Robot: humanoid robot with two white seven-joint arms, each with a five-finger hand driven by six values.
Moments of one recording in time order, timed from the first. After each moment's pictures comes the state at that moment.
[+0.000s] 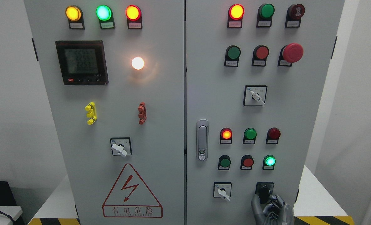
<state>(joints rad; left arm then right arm) 0.00 -0.09 0.08 0.06 0.00 -0.16 0.05 -0.24 0.14 0.07 -1.58 0.19 0.14 -0.42</state>
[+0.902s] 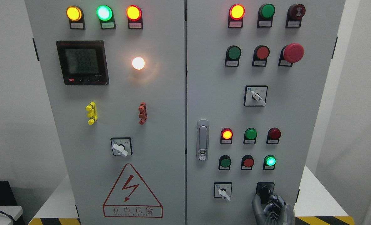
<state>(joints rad) 0.00 -0.09 0.08 0.06 0.00 -0.16 0.05 -0.24 0.13 0.06 -1.57 0.19 0.14 -0.42</state>
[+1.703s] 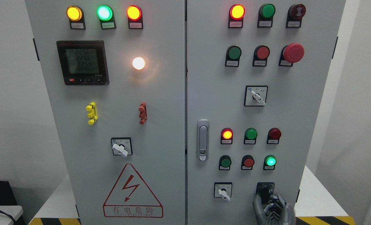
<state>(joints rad) 0.00 -0.09 0.08 0.06 0.00 -0.16 0.05 -0.24 0.13 0.06 -1.57 0.19 0.14 -0.42</state>
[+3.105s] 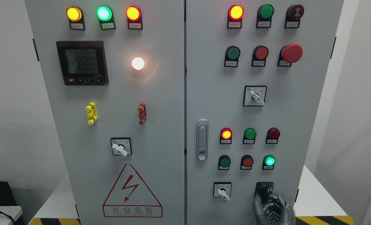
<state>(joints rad) 0.00 -0.09 0.08 0.06 0.00 -0.16 0.05 -0.24 0.13 0.06 -1.57 0.19 0.13 -0.42</state>
